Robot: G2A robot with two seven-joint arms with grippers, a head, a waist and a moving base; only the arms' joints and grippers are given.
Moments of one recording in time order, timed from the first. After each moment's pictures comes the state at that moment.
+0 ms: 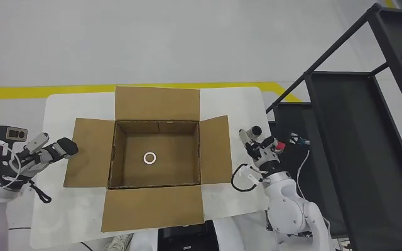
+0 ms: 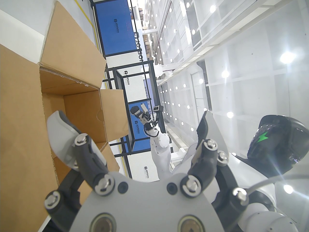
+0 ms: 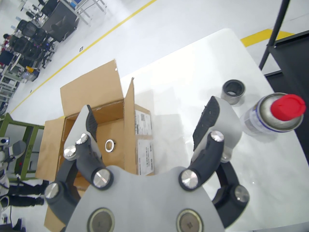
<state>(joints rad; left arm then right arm) 1.61 -0.94 -1.92 -1.63 -0.72 -0.27 -1.16 -1.97 -1.48 1.52 -2.32 -0.92 0.26 0.28</state>
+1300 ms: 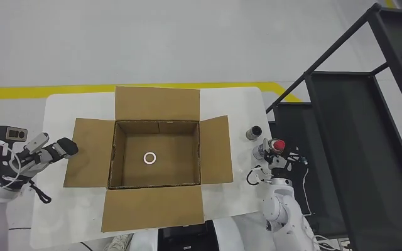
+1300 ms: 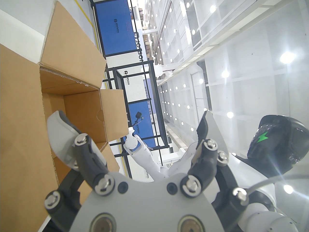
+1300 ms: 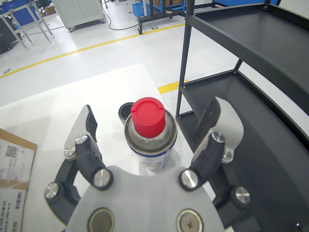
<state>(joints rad) 1.61 -0.94 -1.92 -1.63 -0.72 -0.27 -1.16 -1.80 -1.48 1.60 -1.61 -1.17 0.16 -0.36</state>
